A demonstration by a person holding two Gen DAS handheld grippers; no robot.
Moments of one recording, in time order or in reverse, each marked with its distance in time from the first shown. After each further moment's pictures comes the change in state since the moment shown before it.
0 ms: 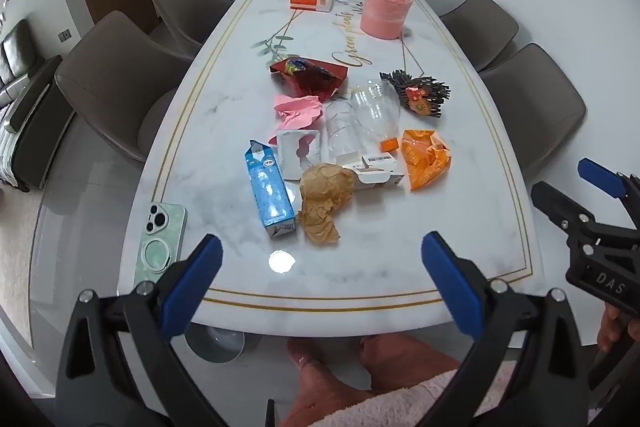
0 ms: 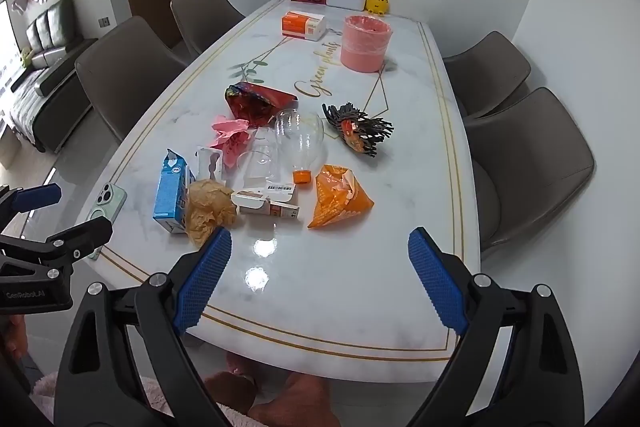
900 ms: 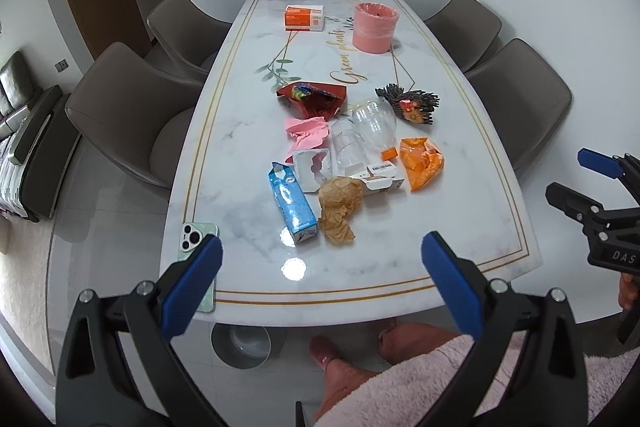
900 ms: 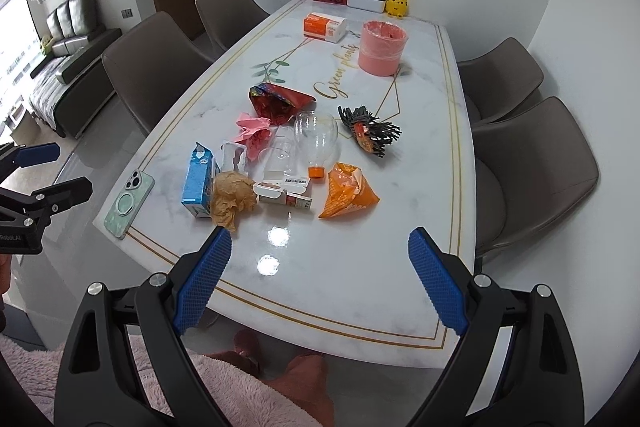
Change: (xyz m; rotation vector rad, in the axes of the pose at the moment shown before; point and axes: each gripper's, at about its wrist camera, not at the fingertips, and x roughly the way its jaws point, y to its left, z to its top) left arm -0.058 0.016 0.011 0.084 -0.024 0.012; right arm -0.046 -0.002 0.005 -0.049 0.027 0.055
